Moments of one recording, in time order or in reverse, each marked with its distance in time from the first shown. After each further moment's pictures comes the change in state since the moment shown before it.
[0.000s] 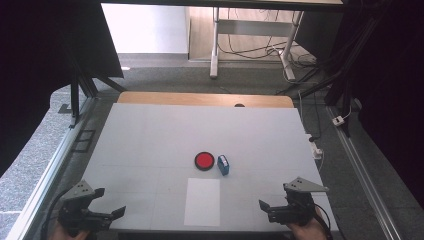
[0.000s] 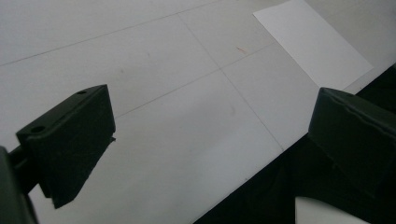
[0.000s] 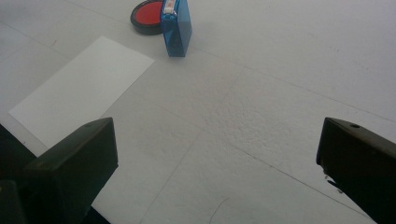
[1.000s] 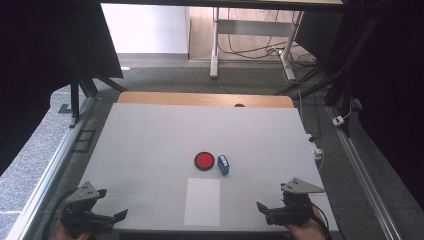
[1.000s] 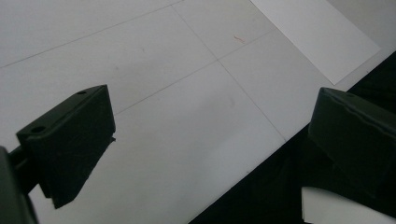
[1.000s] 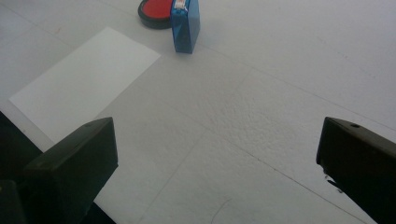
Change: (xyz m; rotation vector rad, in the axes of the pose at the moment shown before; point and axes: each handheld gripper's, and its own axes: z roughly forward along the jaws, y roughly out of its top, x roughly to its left) left arm -0.006 0.001 0.003 0.036 0.009 0.053; right arm 0.006 0.002 0.001 0.005 0.011 -0.054
